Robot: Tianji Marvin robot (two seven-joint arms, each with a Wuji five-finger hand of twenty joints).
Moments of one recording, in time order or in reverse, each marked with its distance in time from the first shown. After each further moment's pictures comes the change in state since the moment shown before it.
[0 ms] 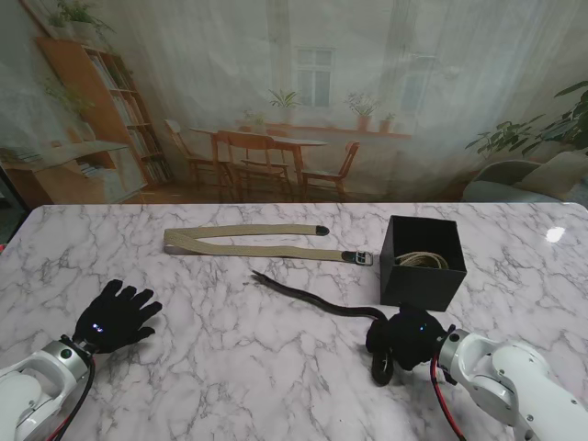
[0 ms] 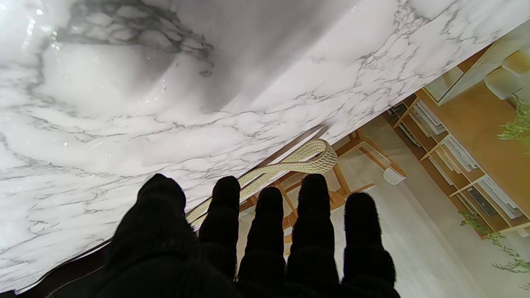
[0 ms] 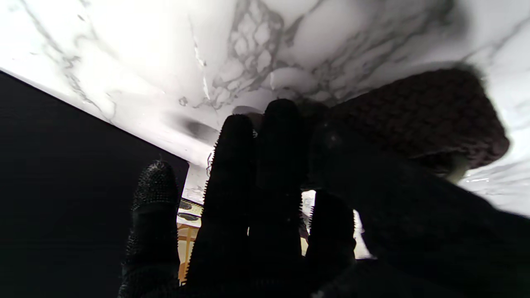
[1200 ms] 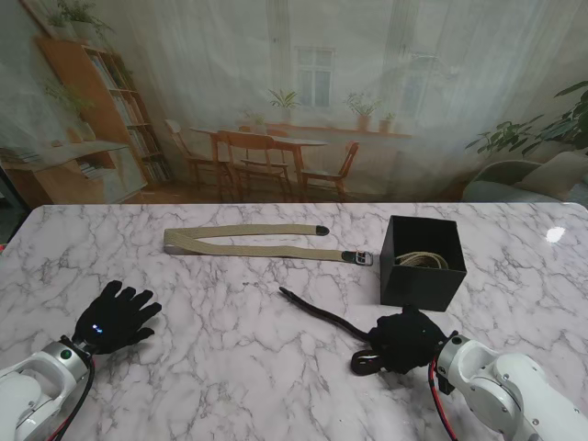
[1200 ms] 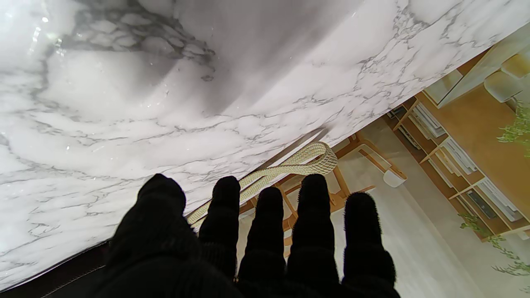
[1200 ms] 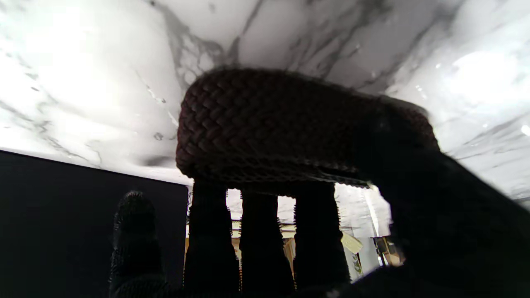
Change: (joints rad) left arm 0.003 0.000 -0.001 -0.001 -0.001 0.001 -0.007; right arm -0.028 -0.020 0.005 0.002 0.195 0.087 0.068; left_hand 0.000 0.000 0.000 0.000 0.000 0.000 0.000 0.000 0.000 0.000 0.000 0.000 0.000 0.000 0.000 0.000 0.000 0.000 0.000 0.000; right_hand -0.095 0.009 -0.157 -0.072 0.078 0.195 0.269 -0.098 -0.614 0.149 0.343 0.136 -0.360 0.179 -0.101 -0.164 -0.166 0.155 -0.287 -0.276
